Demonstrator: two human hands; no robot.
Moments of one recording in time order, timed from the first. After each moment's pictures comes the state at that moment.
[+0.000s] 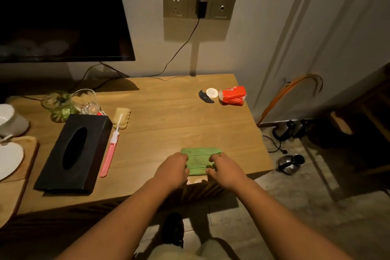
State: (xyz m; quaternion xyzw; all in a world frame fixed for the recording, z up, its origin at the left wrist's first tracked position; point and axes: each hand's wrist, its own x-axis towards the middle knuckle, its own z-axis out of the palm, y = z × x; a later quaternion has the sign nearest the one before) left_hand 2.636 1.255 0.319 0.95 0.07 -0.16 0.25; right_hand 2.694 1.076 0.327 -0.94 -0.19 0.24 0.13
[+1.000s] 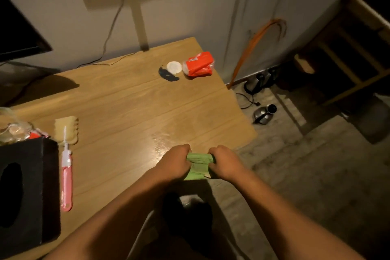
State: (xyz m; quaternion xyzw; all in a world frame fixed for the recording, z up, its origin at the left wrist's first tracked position) left_hand 2.702 1.218 0.276 0.90 -0.08 -0.29 0.30; right_hand 2.700 1.033 0.282 -0.95 -0.09 0.26 0.11
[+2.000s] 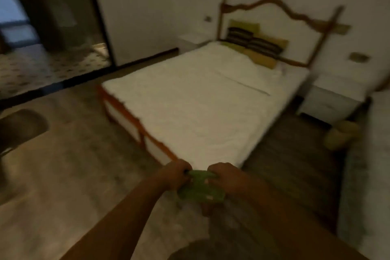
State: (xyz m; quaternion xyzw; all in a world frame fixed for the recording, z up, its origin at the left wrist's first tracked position) left_hand 1.988 0.777 0.420 0.40 -0.86 -0.31 -0.04; right_hand 1.803 0.861 0.426 -0.69 0.67 -0.02 0.27
